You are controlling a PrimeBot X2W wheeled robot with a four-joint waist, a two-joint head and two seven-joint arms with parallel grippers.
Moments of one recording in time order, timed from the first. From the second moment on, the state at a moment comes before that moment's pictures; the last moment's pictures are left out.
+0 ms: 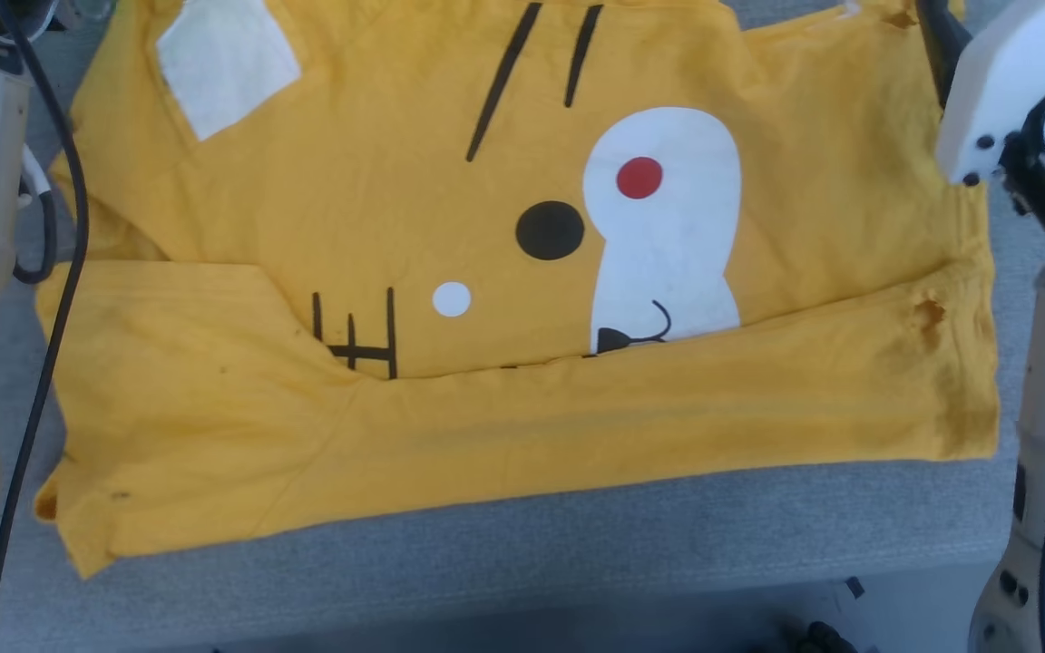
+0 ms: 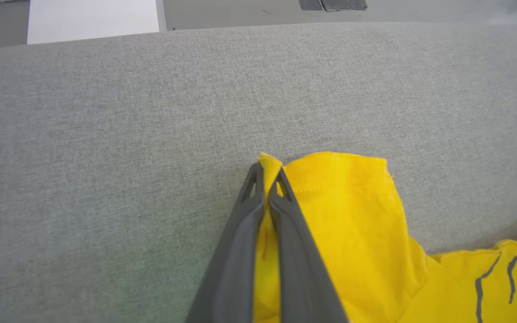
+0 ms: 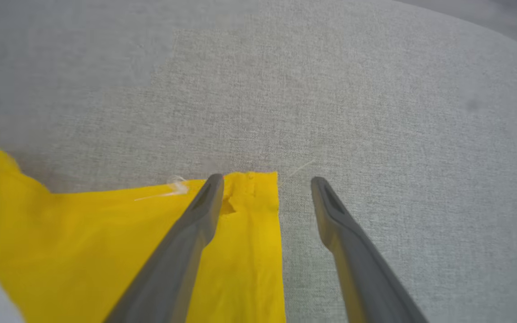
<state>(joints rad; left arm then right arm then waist) -1.30 0.45 -0.43 0.51 -0.75 -0.04 0.68 -0.80 -0.06 -0.12 -0.01 -0.01 0.13 0.84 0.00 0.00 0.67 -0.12</state>
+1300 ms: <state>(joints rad) -0.82 0.48 -0.36 0.15 -0.86 -0.02 0.43 -0.61 -0.07 -0.26 0.11 0.01 0.13 0.81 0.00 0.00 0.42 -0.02</state>
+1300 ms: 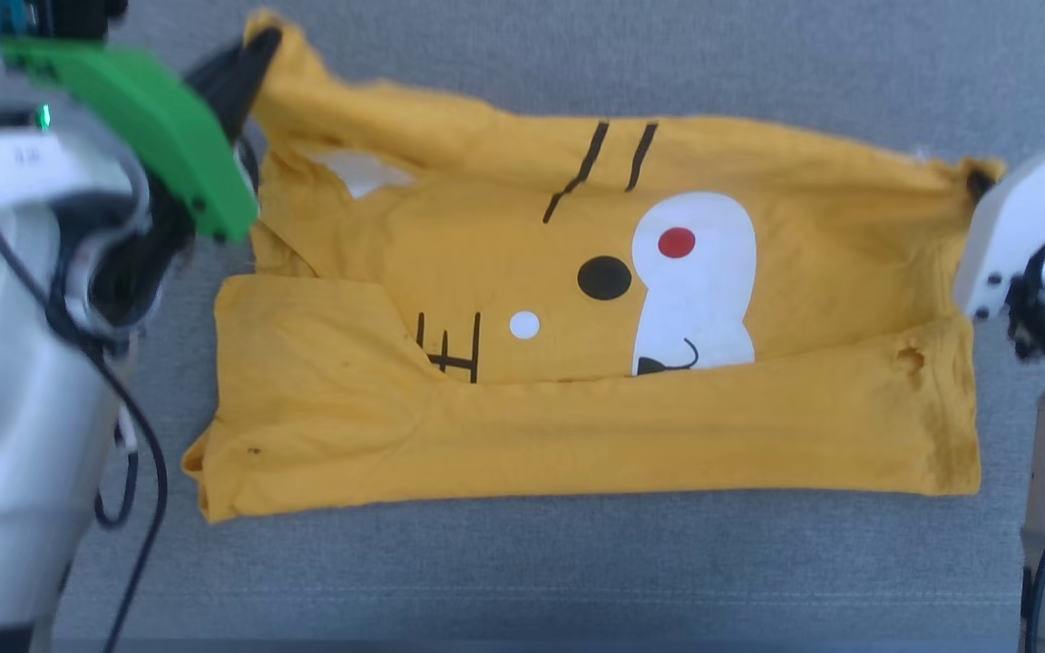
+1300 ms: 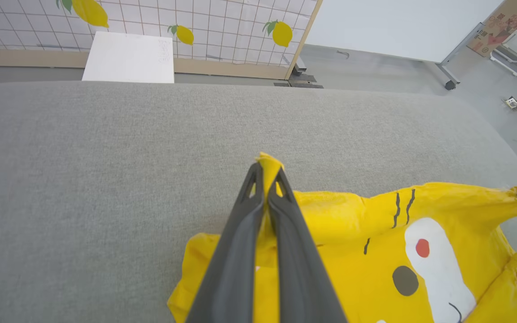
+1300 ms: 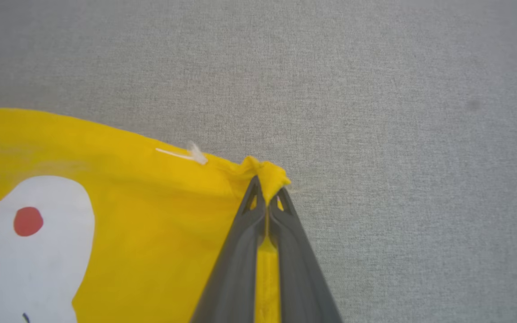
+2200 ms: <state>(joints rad) -0.15 0.43 -0.28 0.19 -1.03 0.16 0.33 -0.31 -0.05 -0.29 0.35 0.09 0.13 0.71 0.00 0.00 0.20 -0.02</state>
